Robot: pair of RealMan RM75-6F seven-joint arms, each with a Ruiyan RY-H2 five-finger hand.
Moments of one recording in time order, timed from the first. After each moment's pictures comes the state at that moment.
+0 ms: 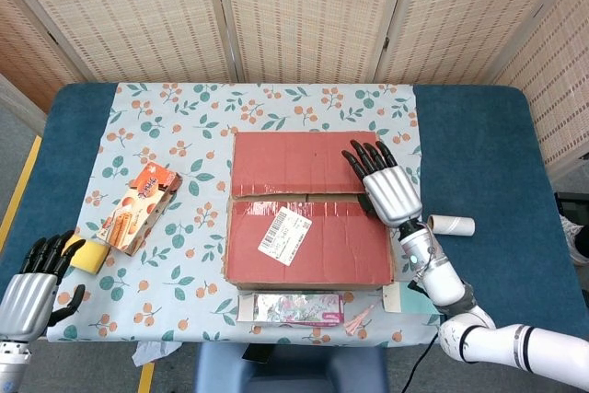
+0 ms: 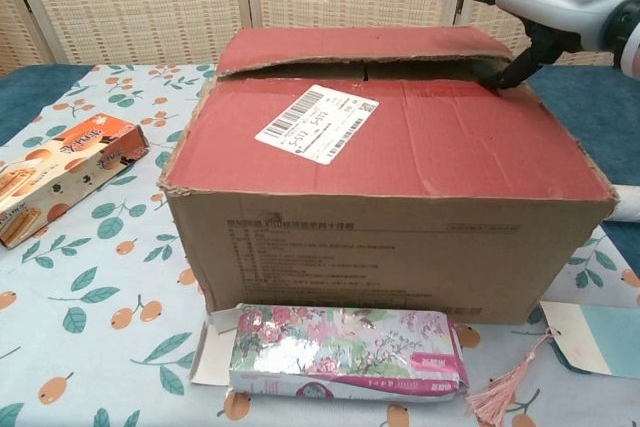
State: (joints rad) left arm -0.09 -1.10 0.01 -1.67 1.58 1.48 0.08; right arm 0.66 -1.39 0.30 -1.69 -1.14 1.06 -0.55
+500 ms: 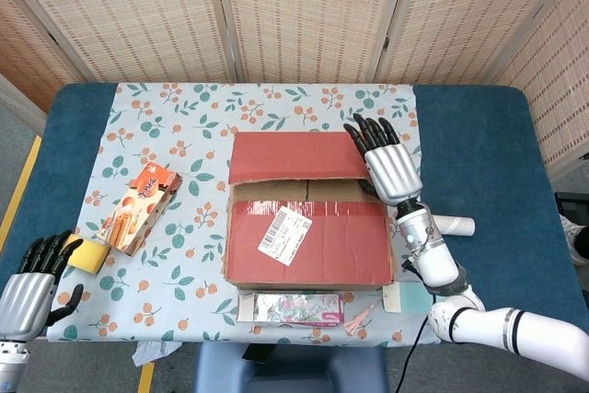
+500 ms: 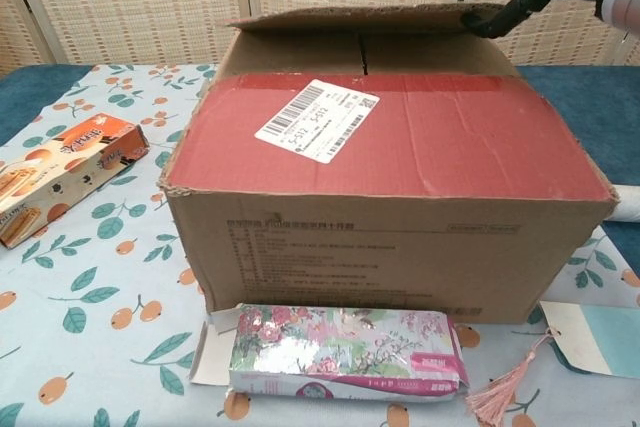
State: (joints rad) left arm -0.09 -1.10 0.01 -1.66 1.57 1.47 0.06; right arm 0.72 -1.39 0.37 -1.65 -1.07 1.08 -0.48
